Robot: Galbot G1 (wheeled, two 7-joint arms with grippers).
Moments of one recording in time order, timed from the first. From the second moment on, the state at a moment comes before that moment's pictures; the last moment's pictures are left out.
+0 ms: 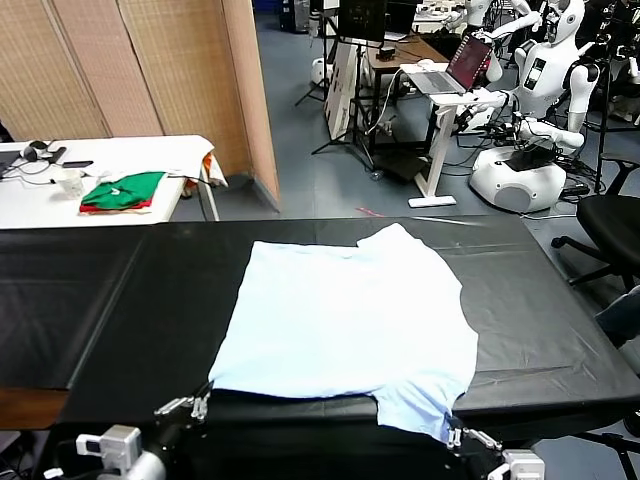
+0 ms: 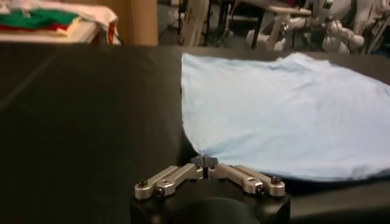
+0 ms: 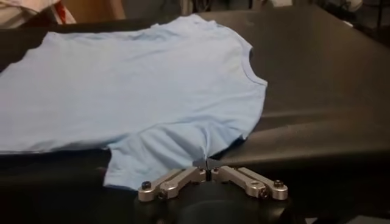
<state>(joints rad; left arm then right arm) 1.82 -1.13 -0.58 -2.34 -0.50 0.40 -0.15 -1.76 1.24 0.58 2.35 0.41 -0.39 0.14</state>
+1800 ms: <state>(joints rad) 1.21 -1.20 -0.34 -1.82 -0.26 0.27 -0.12 -1.26 1.16 0.47 1.90 0.42 -0.44 0.12</state>
